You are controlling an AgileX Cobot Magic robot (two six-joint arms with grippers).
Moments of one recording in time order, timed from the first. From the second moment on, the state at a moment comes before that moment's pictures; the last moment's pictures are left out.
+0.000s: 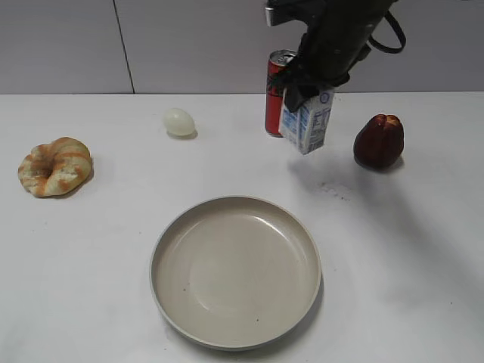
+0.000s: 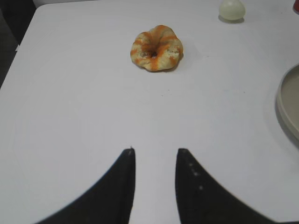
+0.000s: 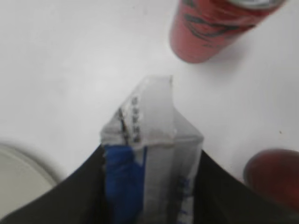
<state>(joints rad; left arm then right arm) -0.06 0.04 -0.49 -0.12 1.08 0.12 0.48 2.08 -1.77 0.09 0.88 -0.14</state>
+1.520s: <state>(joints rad) -0.06 0.04 -0.49 -0.12 1.08 0.12 1.02 2.20 -1.79 -0.10 0.77 0.85</state>
